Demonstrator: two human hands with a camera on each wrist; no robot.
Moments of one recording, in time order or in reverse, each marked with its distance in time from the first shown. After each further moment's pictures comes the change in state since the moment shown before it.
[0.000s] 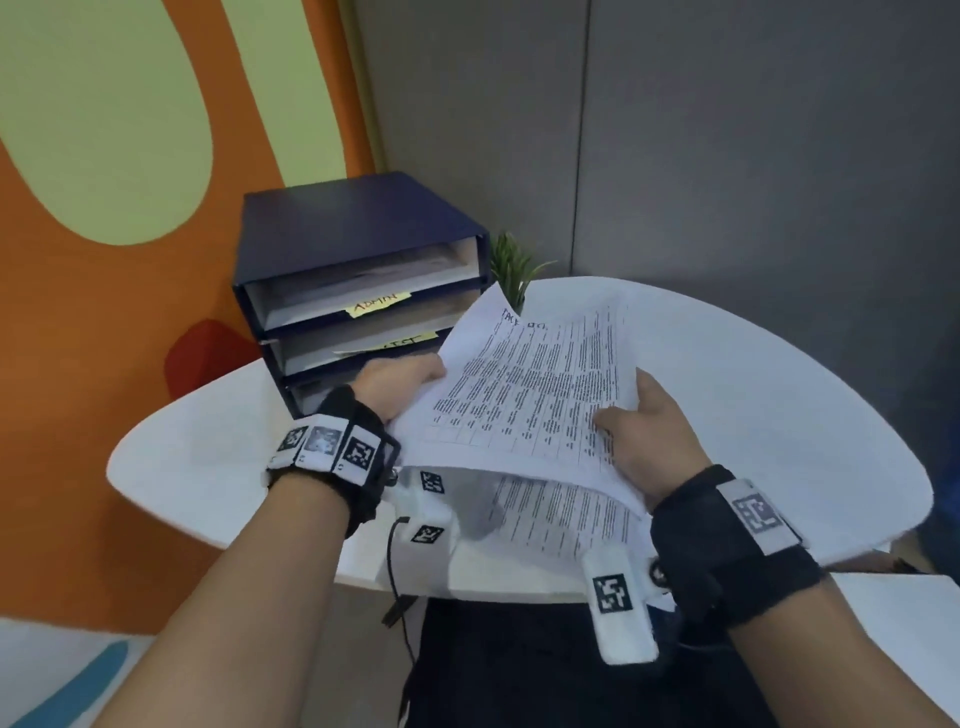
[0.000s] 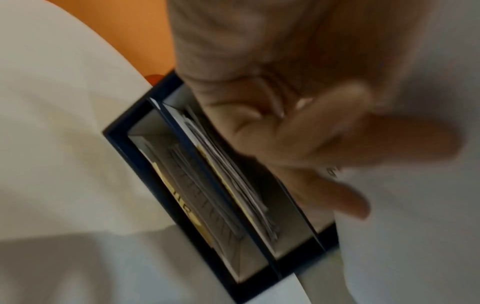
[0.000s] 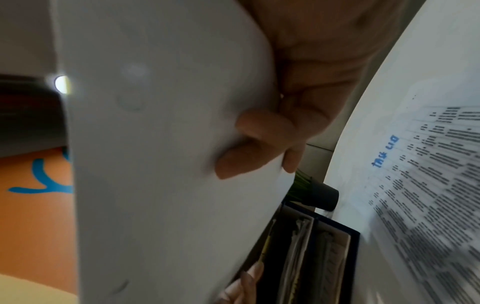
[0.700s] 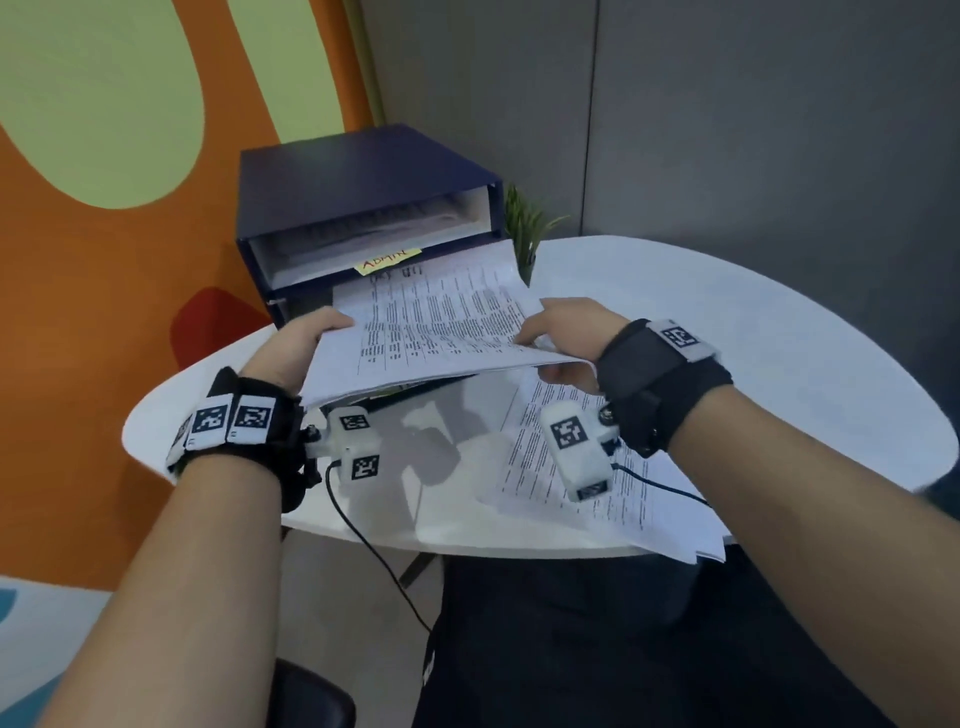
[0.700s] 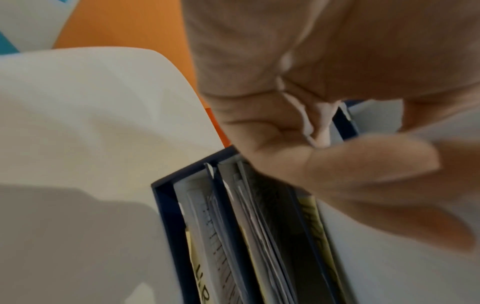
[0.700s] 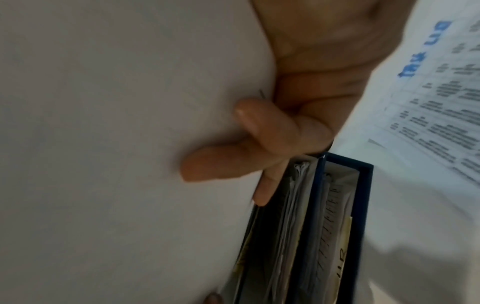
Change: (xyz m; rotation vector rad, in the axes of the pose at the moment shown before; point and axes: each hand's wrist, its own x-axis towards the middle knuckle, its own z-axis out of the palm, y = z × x) left_hand -0.009 -0.026 -0.083 -0.400 -0.156 -0.040; right_hand 0.060 -0.039 0.063 -0.311 -0.310 0.185
